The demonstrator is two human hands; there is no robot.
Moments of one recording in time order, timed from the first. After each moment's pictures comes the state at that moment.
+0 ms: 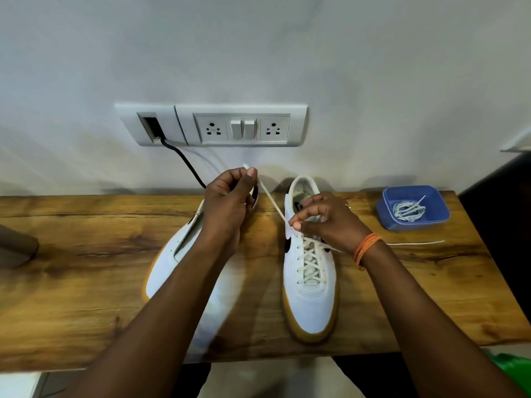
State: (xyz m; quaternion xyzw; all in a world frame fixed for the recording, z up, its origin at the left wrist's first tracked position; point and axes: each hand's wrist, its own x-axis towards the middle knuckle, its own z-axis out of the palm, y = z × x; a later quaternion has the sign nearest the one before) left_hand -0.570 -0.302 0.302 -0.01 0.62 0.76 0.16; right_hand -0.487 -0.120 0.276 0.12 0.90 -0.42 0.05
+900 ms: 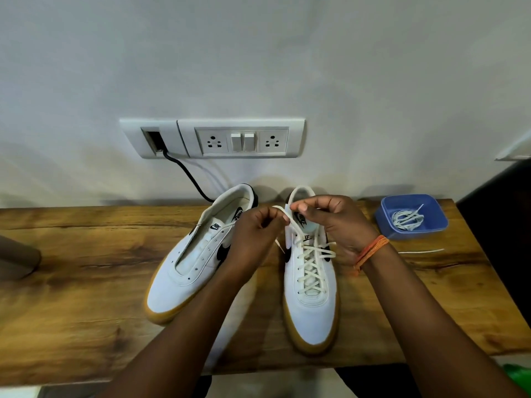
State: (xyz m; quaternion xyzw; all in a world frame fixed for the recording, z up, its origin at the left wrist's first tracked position) left_hand -0.549 -0.286 0.269 0.14 0.75 0.62 0.20; right_hand -0.490 -0.127 0.294 0.17 0.68 -0.71 -0.03
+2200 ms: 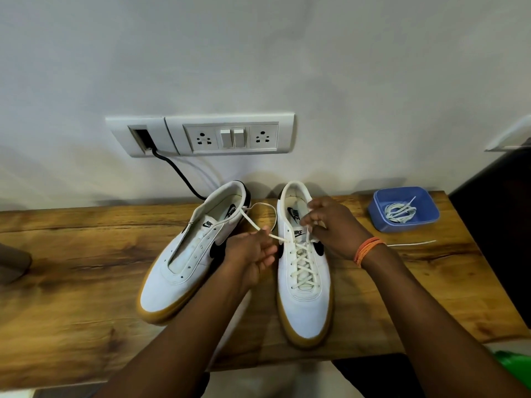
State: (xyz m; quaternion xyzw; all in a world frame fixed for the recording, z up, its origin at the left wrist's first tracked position) left_hand -0.539 -0.277 0.246 -0.24 0.60 0.66 0.39; right_hand -0.480 -0.100 0.273 0.10 0.95 -0.29 0.06
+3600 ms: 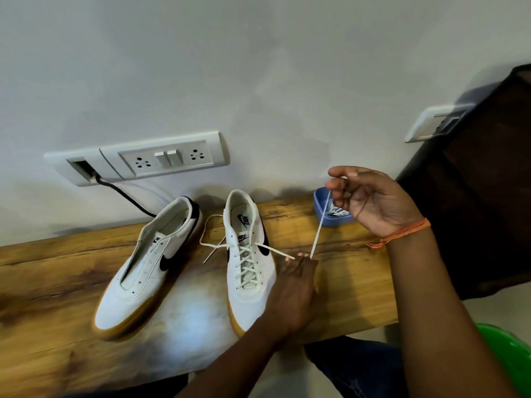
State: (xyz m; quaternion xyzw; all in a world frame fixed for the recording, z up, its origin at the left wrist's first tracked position) left_hand -0.399 -0.183 0.218 0.47 0.84 0.24 0.14; right_hand -0.389 0.024 0.344 0.12 0.52 -0.84 -0.08
